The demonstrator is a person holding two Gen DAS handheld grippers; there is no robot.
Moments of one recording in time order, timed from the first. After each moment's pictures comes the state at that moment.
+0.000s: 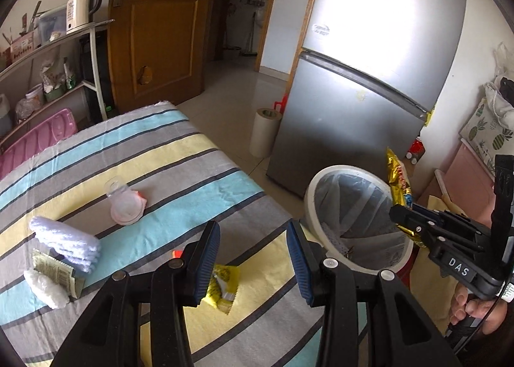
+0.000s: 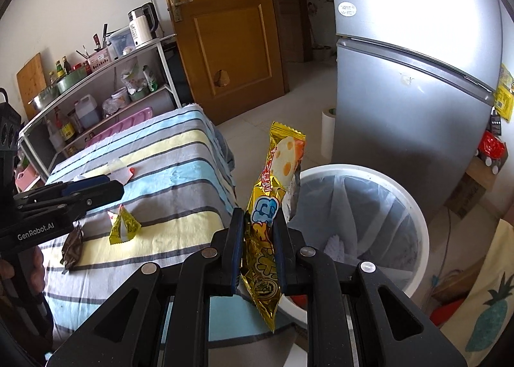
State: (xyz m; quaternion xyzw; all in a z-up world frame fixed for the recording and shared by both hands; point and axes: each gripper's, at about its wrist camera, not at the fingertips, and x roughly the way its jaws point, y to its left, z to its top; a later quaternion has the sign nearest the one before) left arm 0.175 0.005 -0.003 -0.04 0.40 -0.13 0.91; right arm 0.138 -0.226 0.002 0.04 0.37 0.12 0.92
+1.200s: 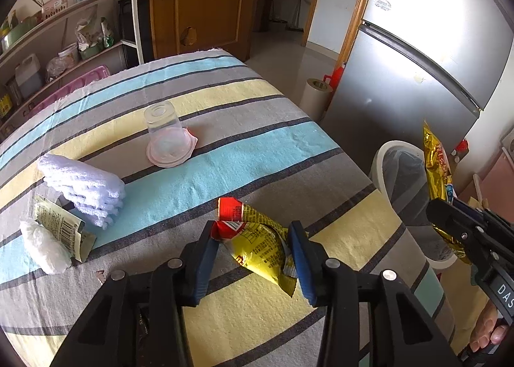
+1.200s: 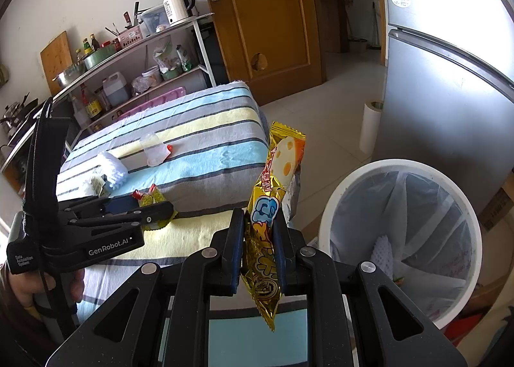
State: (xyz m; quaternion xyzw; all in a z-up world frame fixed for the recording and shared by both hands) left arm 0.187 0.034 -0.058 -0.05 0.46 -0.05 0.89; right arm 0.151 -0.168 -0.022 0.03 0.39 0.19 0.90
